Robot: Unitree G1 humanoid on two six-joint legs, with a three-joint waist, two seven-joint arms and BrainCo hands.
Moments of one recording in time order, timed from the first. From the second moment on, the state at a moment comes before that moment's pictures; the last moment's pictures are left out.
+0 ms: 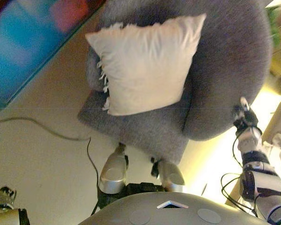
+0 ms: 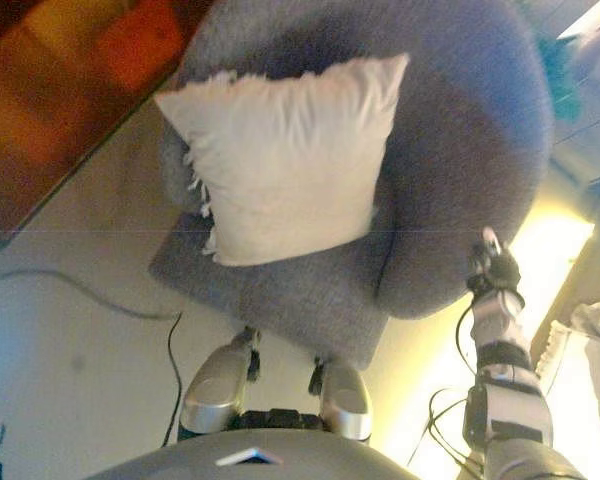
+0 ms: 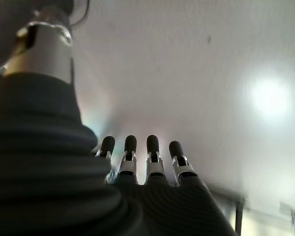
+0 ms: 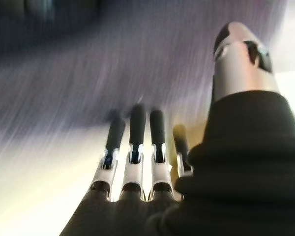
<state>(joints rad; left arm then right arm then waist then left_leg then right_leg) 0.09 0.64 0.33 1.32 -0.71 -0.01 0.41 -0.11 -0.40 -0.35 1.19 0.76 -0.07 -0.12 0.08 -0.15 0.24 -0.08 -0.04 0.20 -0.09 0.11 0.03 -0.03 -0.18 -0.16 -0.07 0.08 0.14</state>
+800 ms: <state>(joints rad) 0.04 0.23 -0.25 1.29 -0.38 0.17 0.11 0.11 -0.18 0.13 1.27 0.37 0.10 -0.09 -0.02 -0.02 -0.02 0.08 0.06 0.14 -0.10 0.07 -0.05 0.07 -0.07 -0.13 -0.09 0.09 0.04</state>
